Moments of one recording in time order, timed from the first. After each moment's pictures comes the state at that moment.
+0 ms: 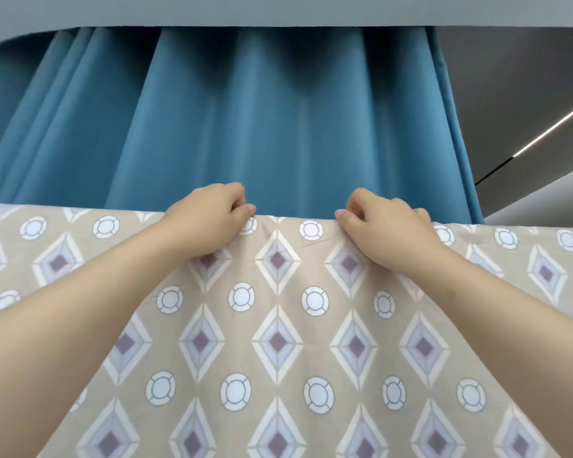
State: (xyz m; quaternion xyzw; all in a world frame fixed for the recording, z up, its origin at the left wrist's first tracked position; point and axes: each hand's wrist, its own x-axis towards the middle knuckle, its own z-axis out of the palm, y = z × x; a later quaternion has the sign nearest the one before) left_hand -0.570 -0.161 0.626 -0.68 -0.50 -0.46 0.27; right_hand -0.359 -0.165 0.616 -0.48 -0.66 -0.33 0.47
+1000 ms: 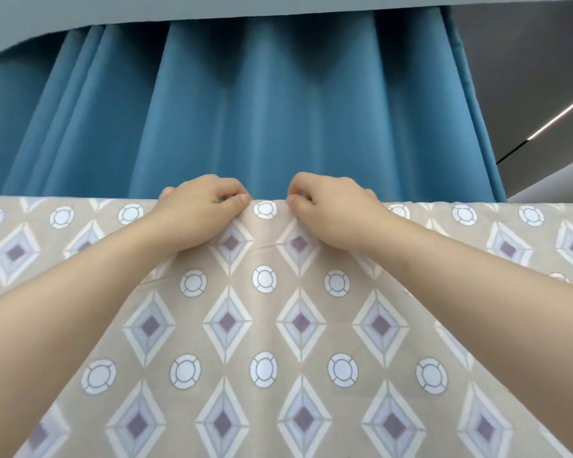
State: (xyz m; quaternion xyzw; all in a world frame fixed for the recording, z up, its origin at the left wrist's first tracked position) left_hand -0.613 -0.164 0.615 -0.69 -0.46 -0.49 0.26; right_hand -0.435 -0.176 0.616 -0.44 -0.73 -0.31 0.42
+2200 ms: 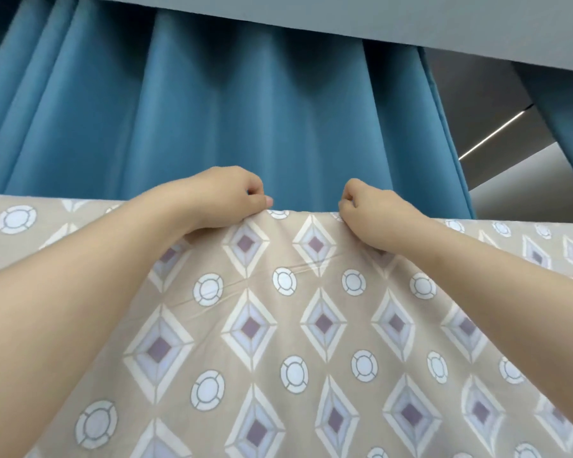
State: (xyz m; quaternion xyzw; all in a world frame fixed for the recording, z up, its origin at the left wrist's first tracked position) left_hand -0.693 -0.161 0.655 -0.78 -0.44 -0.39 0.23; right_hand -0.498 -0.174 0.628 -0.59 -0.61 -0.29 0.45
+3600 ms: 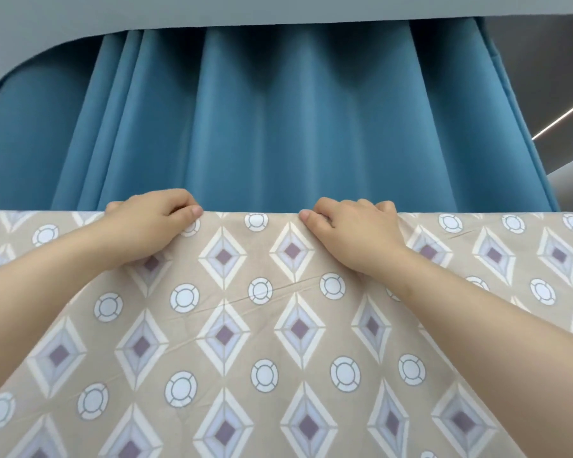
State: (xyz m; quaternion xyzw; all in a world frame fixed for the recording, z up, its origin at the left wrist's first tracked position) left_hand -0.793 -0.174 0.612 -0.66 -0.53 -0.49 0.20; right_hand -0.558 -0.152 0.608 -0.49 -0.67 -0.37 0.42
